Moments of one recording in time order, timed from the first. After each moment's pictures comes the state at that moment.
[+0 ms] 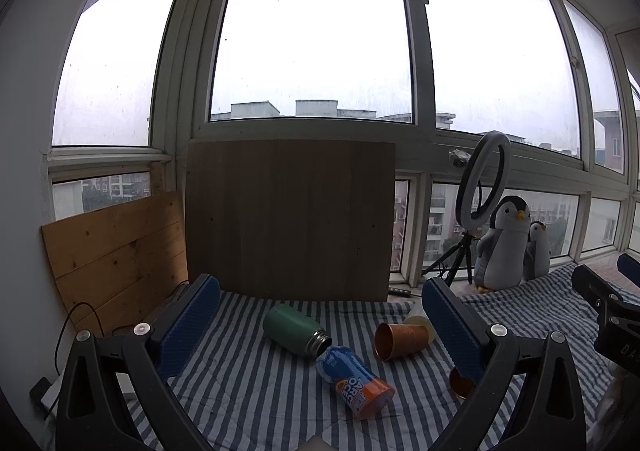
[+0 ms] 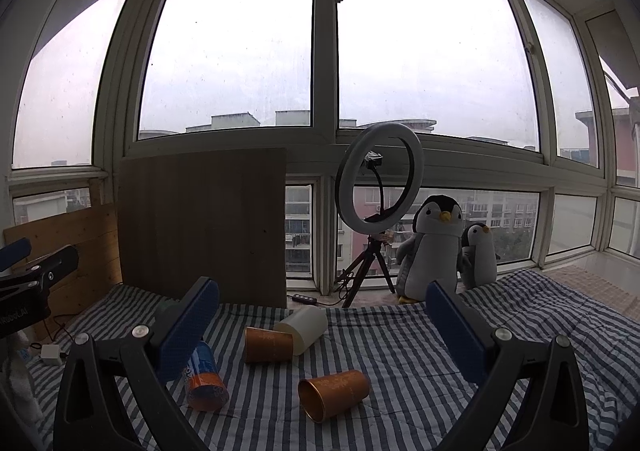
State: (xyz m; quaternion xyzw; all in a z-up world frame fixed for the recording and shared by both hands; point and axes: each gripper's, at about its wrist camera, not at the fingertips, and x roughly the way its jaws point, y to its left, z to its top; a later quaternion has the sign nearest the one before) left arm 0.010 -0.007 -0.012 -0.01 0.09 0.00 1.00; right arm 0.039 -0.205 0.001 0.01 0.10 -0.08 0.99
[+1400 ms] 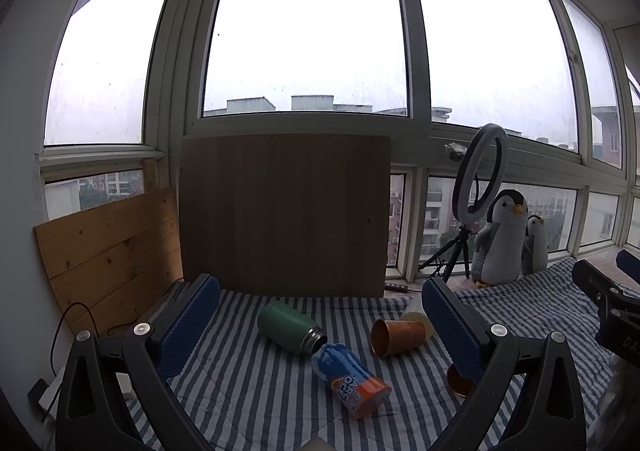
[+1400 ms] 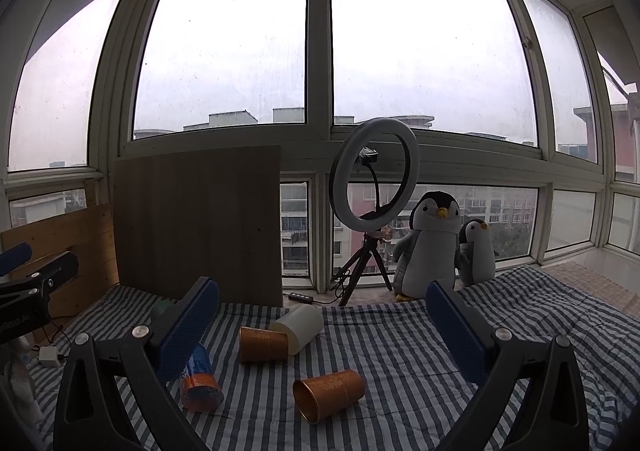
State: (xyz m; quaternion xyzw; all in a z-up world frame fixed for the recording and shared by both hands) left arm 0.017 -0.014 -0.014 -0.01 0.10 0.00 1.00; right arm 0.046 -0.215 0.002 0.01 0.11 -0.09 0.99
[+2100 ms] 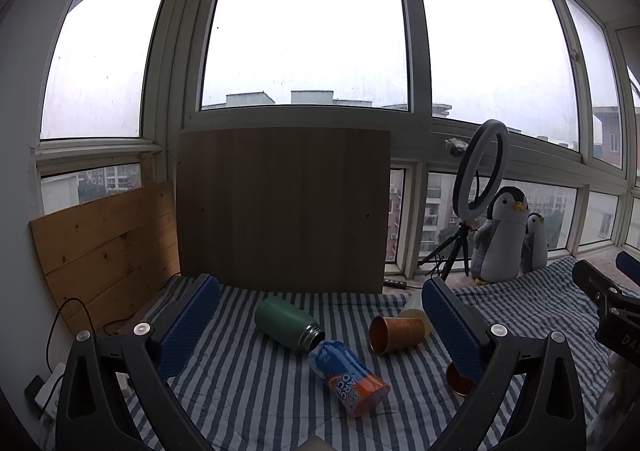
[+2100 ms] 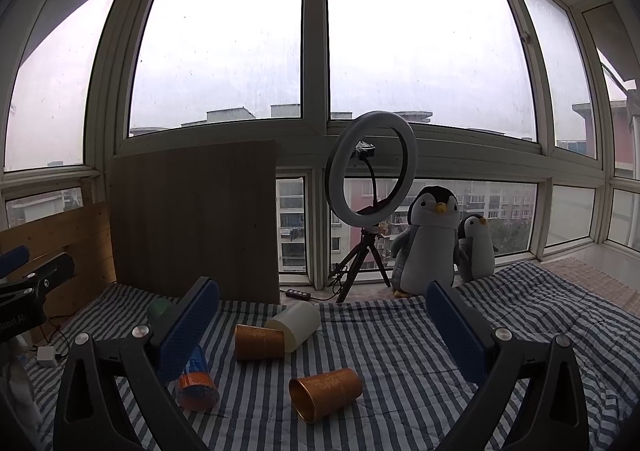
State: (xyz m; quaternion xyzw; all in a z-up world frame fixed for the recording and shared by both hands) left arm 0.024 -0.016 -0.017 -0.01 0.11 -0.01 0.99; right arm 0.053 -0.218 -0.003 0.01 0.12 -0.09 0.99
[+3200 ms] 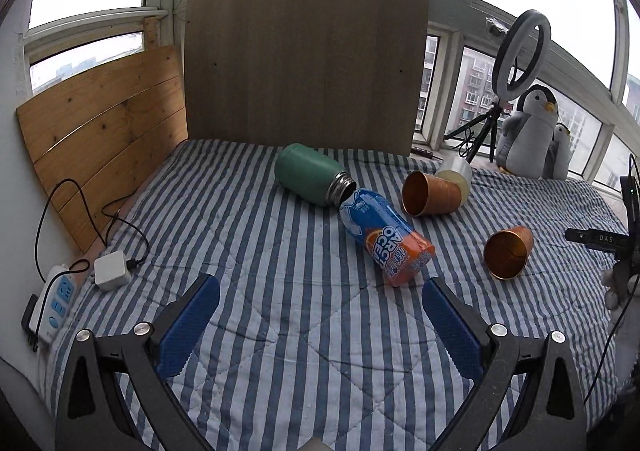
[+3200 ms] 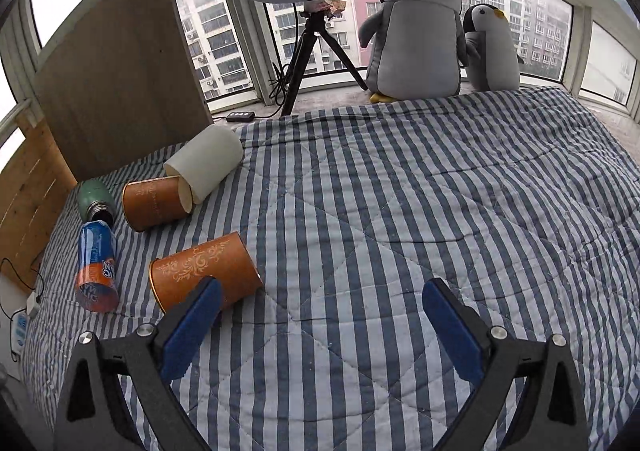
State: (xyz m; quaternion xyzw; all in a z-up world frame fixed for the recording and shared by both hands) left arm 0.050 0.026 -0.120 -0.03 0.35 0.01 0.94; right arm 0.175 -0.380 -0.149 0.11 0.47 -0.04 0.87
